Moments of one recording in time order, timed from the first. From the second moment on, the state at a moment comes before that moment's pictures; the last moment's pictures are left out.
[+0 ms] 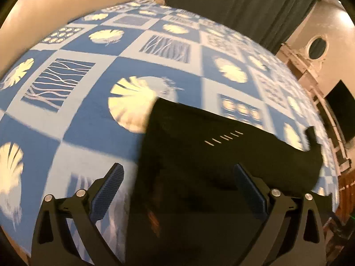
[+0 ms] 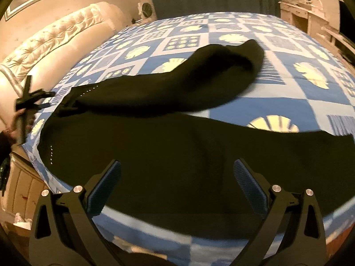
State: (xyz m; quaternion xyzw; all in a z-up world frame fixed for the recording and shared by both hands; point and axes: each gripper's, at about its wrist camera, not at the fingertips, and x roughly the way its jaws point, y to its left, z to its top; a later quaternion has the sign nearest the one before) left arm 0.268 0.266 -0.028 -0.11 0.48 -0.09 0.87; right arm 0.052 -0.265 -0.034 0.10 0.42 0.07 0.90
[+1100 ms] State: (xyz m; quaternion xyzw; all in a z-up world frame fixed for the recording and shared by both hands) left arm 0.363 0.279 -0.084 -0.14 0.53 -0.16 0.82; right arm 0.346 -0.190 -0.058 -0.09 0.50 0.29 0.81
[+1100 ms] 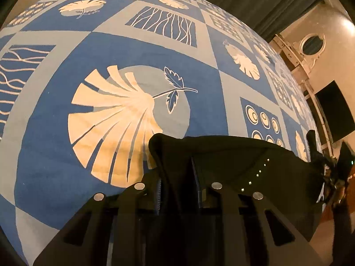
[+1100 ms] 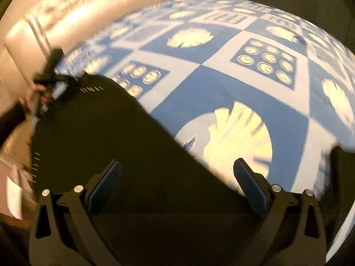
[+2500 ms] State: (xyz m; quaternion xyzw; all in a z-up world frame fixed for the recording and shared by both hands) left arm 0.102 0.335 -0.073 -0.27 0.46 -0.16 0.83; right arm 0.060 -0.158 -0.071 -0.11 0.41 0.27 0.87
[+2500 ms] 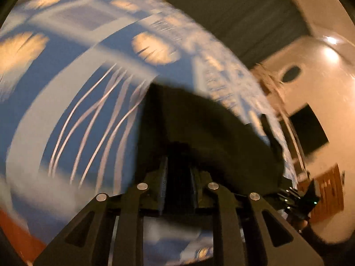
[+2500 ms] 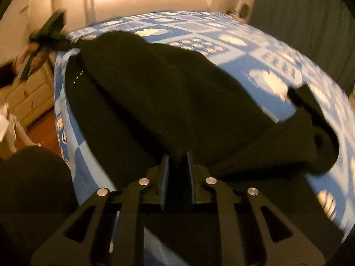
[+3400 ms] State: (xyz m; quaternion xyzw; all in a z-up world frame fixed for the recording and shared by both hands) left arm 0.068 0.316 -0.086 -0.50 0.37 -0.07 0.78; right arm 0.048 -0.241 -0.100 0.42 0.42 0.16 0.79
